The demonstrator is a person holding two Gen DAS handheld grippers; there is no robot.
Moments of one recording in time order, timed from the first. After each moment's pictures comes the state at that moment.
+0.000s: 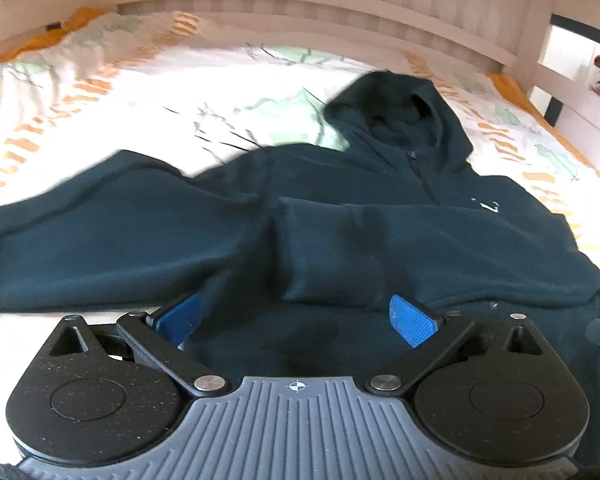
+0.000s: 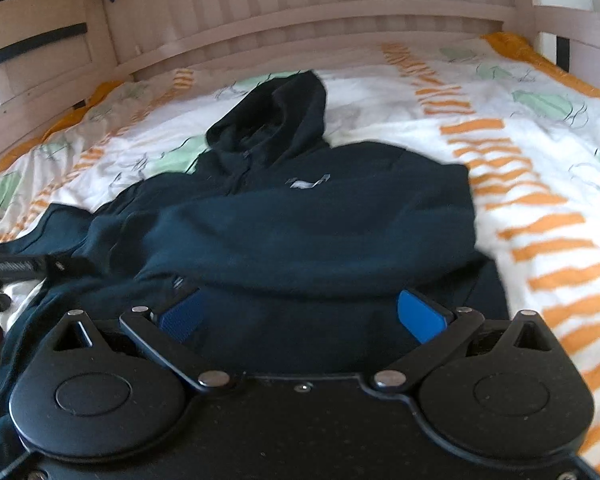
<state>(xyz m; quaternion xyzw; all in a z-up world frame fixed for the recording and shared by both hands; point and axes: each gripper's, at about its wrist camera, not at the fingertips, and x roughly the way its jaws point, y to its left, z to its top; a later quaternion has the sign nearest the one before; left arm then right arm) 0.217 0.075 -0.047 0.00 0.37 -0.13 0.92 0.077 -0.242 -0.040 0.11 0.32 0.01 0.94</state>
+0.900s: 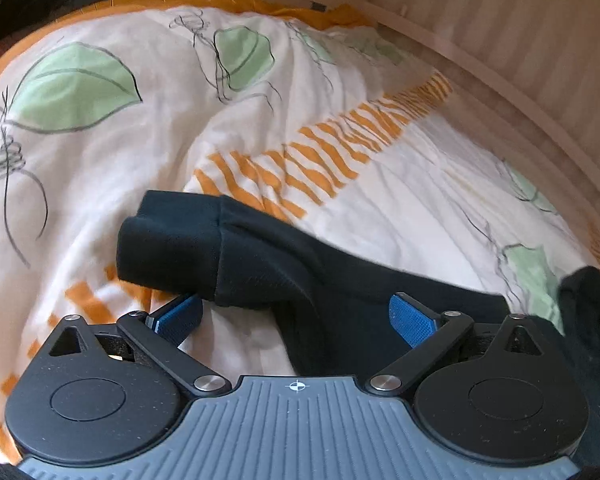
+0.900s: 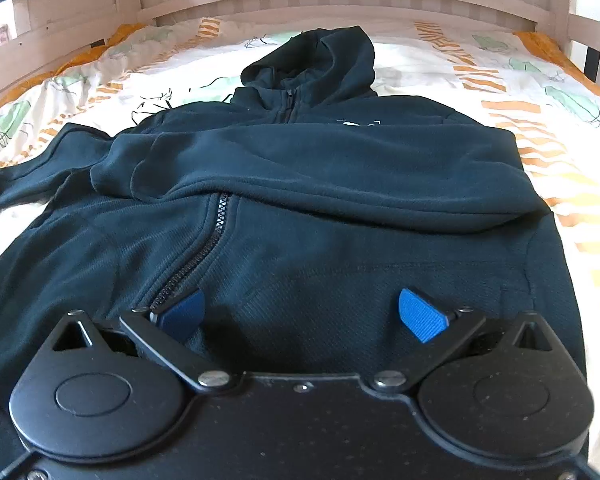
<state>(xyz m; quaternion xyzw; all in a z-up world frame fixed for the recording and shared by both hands) 0.248 0.321 -0.021 -0.20 0.34 0.12 0.91 0.073 -0.187 -0.067 0.04 0.36 0.02 0.93</state>
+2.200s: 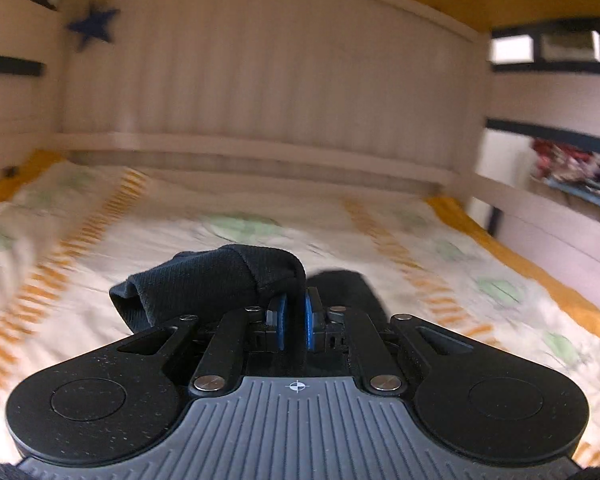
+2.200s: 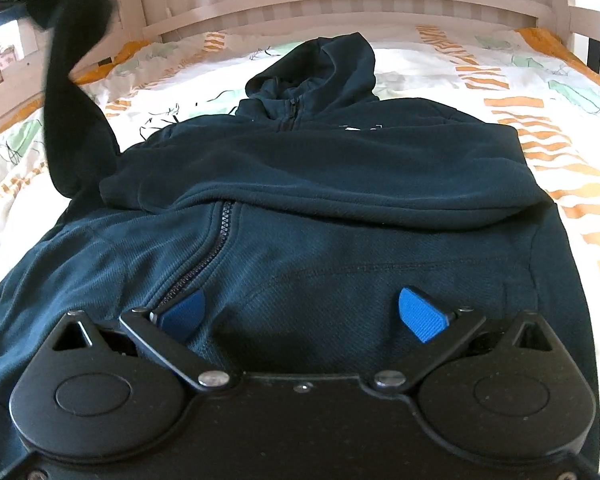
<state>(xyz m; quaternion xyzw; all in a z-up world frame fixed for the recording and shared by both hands) 0.259 0.019 0.106 -0.01 0.19 -0.23 0.95 0.068 -0.197 -0.069 0.07 0.35 0.04 0.93</state>
